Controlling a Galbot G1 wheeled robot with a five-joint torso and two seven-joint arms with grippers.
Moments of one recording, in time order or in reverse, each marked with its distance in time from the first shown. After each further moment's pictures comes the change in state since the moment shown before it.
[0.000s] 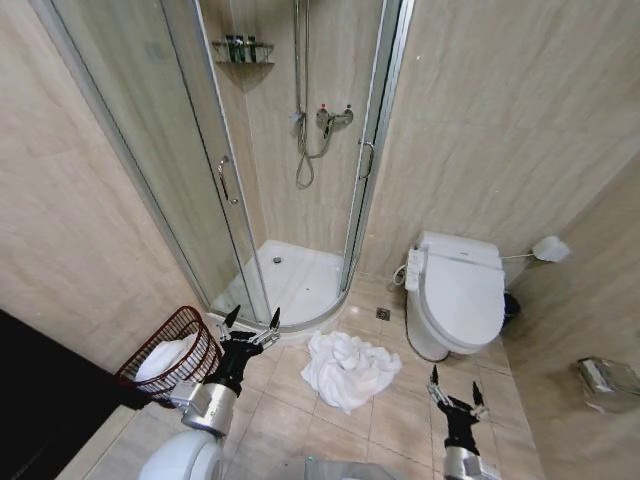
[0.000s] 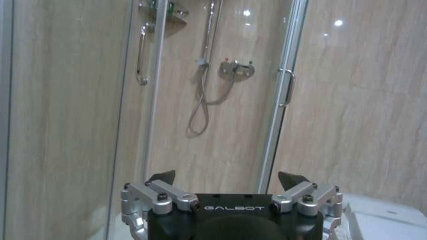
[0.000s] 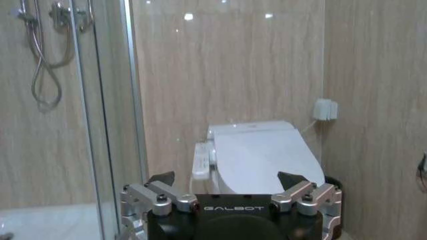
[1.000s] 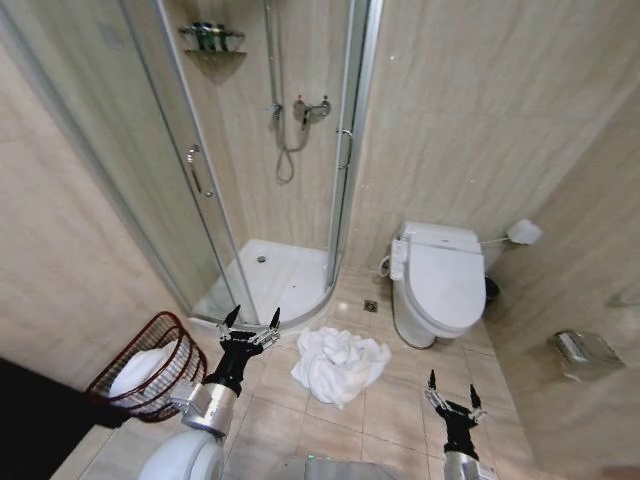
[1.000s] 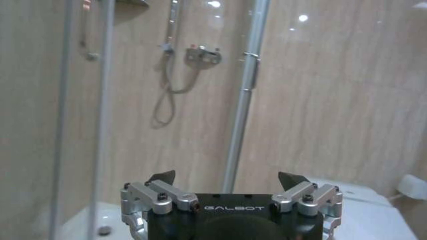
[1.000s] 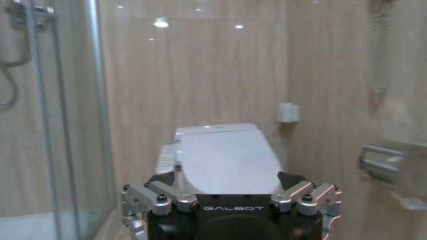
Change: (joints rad) left arm 0.000 0.000 0.000 0.000 0.000 0.000 0.000; right arm -0.007 -0.001 0.004 0.031 -0.017 0.009 -0.012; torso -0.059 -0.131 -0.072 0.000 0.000
